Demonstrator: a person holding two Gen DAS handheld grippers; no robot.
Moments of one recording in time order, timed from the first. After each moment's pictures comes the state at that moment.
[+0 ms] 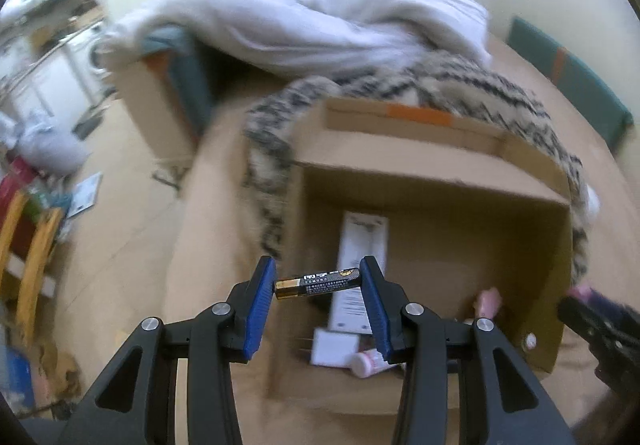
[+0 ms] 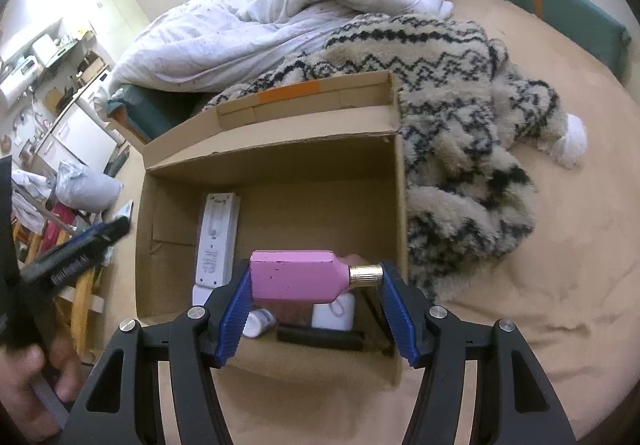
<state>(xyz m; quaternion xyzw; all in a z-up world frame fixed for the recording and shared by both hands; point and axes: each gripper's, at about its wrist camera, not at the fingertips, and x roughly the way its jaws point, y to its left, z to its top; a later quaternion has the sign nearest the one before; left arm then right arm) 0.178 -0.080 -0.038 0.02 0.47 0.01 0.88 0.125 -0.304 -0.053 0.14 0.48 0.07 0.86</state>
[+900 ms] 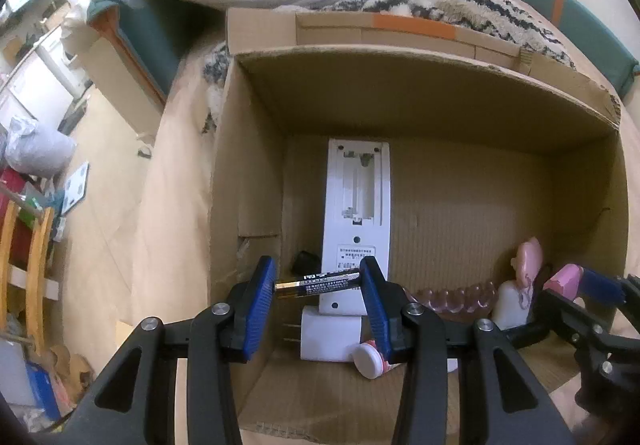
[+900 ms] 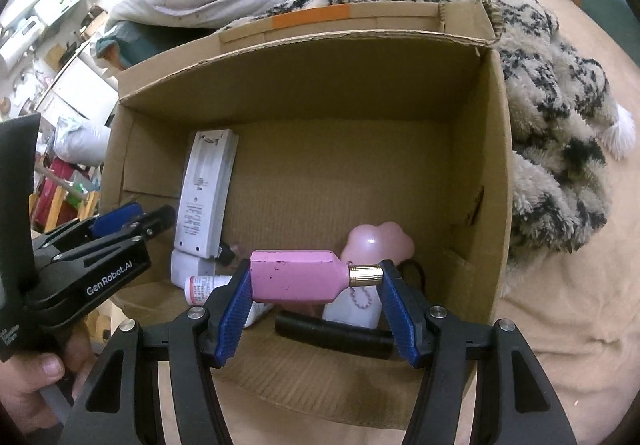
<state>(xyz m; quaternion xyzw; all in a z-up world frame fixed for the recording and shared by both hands) 0.195 -0.095 -0.110 0.06 0.53 0.00 0.85 0.149 -0.269 -0.111 0.11 0.54 0.10 0.83</state>
